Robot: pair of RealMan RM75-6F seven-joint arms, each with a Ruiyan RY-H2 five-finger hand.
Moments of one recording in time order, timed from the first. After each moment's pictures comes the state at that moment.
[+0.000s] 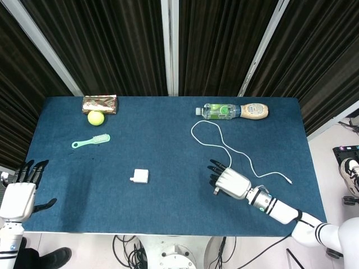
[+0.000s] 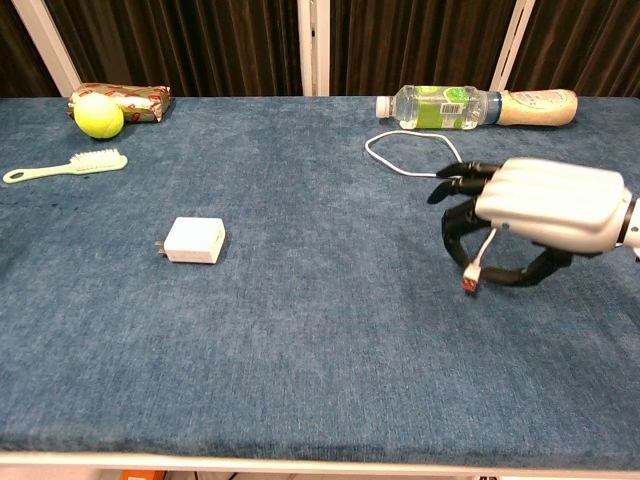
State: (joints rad) left arm -0.10 -1.15 -0.04 -1.61 1.52 1.49 0.07; right arm 0.70 -1.52 -0.14 -1.10 -1.86 1.17 0.08
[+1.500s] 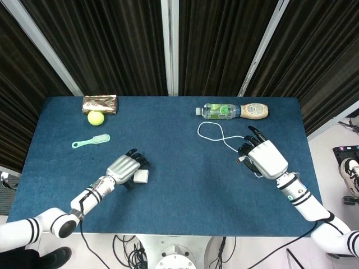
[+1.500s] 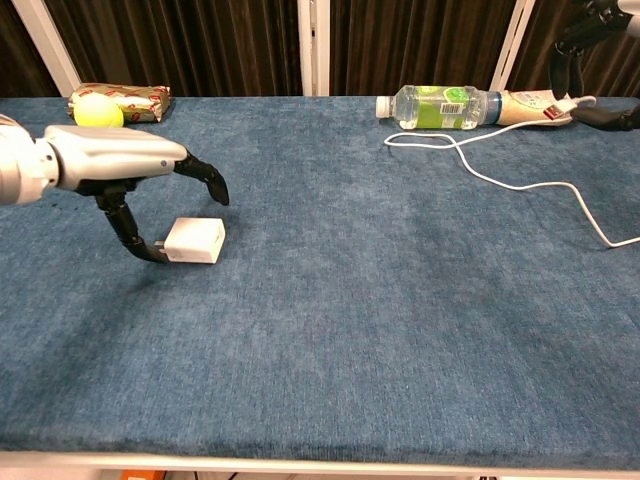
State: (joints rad) left arm -0.77 -1.40 -0.13 -1.55 1.23 0.67 0.28; right arm 0.60 -1.25 0.03 -1.37 -1.67 1.29 0.01
